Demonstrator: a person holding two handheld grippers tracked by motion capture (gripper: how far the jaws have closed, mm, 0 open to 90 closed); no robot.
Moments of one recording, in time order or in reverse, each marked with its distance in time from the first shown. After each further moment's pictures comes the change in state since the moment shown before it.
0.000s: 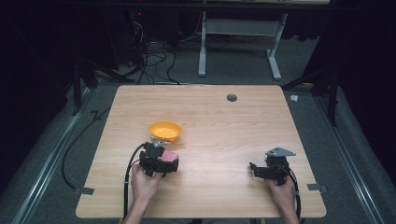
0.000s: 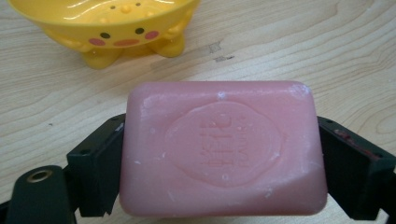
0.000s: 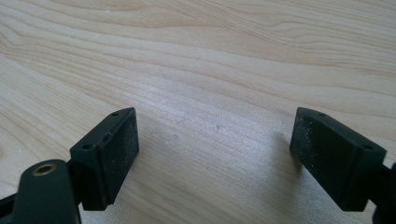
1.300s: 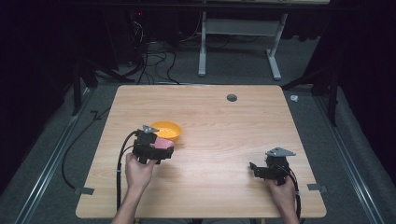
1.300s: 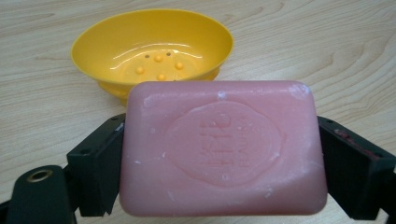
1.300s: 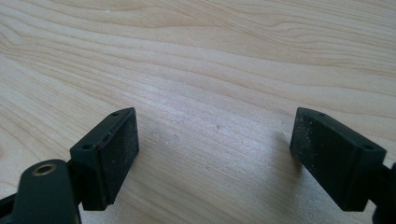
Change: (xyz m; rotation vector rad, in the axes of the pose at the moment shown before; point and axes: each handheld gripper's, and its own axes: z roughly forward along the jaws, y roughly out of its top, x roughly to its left) left arm 0.025 0.031 -0.016 -0.046 -0.022 -0.041; right arm 0.000 0.000 0.000 0.000 0.000 0.000
